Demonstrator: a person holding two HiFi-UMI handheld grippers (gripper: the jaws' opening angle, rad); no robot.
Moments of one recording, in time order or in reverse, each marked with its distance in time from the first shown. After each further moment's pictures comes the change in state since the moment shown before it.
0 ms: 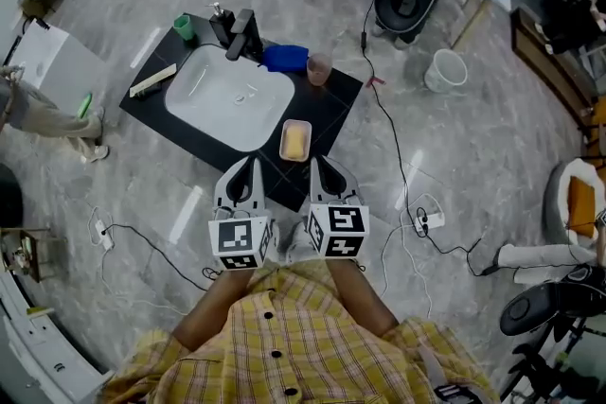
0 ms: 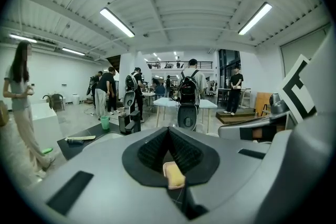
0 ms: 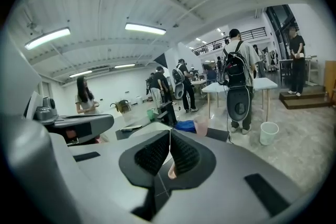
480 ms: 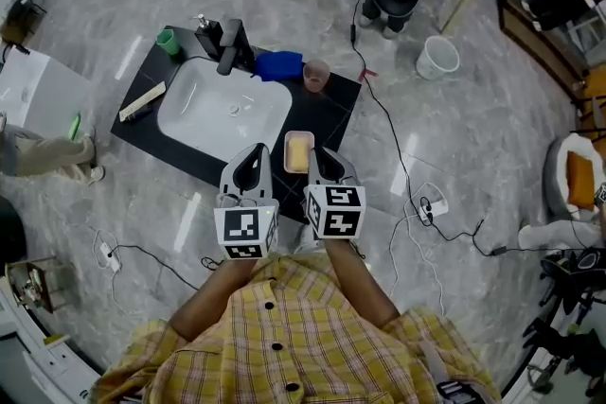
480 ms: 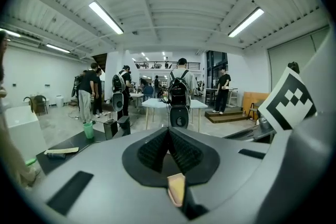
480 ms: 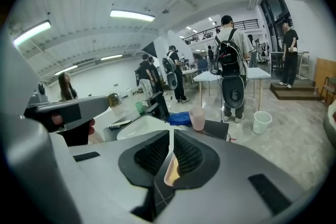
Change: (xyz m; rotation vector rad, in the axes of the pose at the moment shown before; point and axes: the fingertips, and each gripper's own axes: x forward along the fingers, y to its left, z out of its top) left arm 0.074 0.026 0.021 0.045 -0.004 -0.141; right arm 0.084 -0.010 -0.006 0.066 0.123 -0.098
